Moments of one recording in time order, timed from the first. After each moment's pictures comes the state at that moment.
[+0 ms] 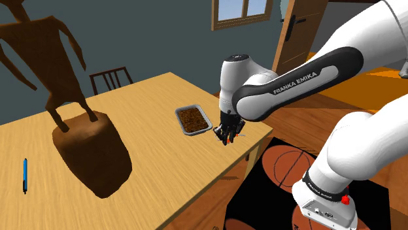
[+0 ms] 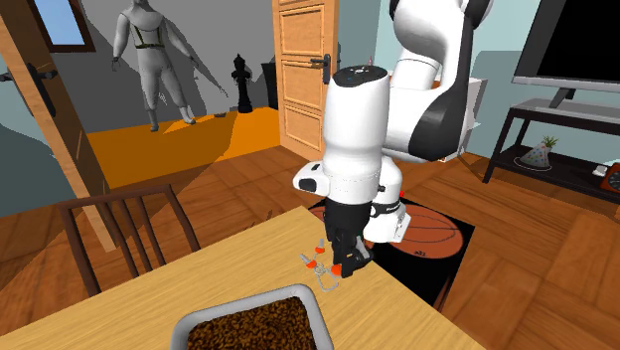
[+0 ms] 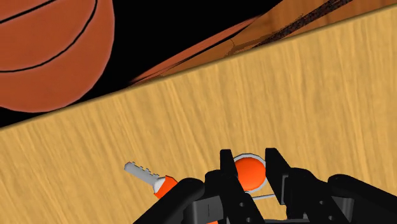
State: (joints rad) arm -0.05 -0.46 0.36 -2.73 0.21 2.28 0.56
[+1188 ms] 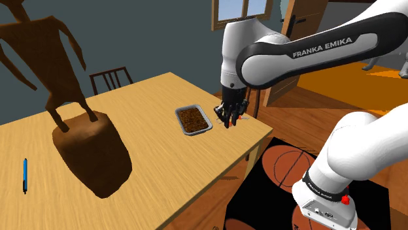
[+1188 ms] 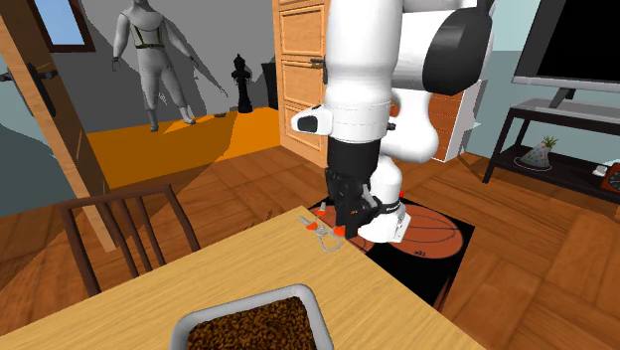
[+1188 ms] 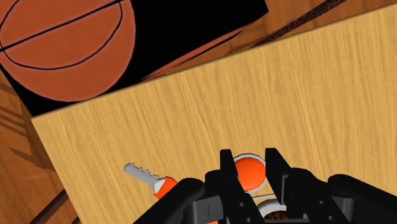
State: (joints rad) arm -0.05 -0.59 0.31 -2.57 0.19 1.99 0.55
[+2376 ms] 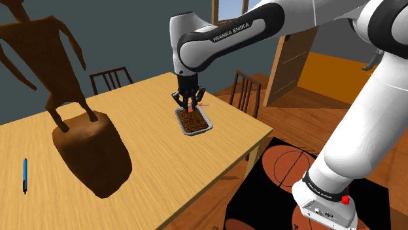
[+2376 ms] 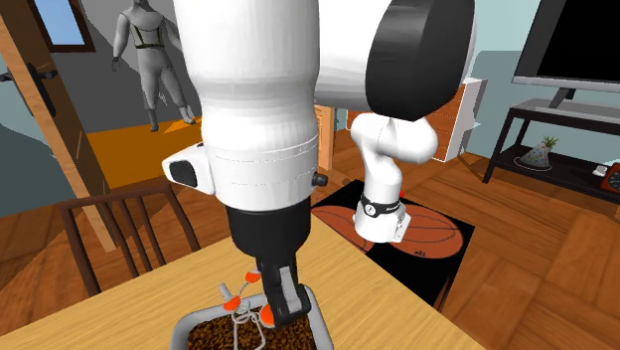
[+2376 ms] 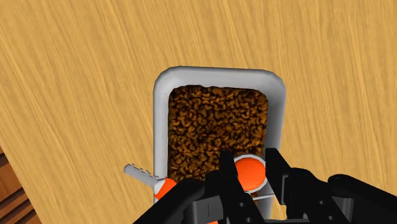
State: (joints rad) arm -0.12 0.00 0.38 -2.01 0.00 2.01 0.67
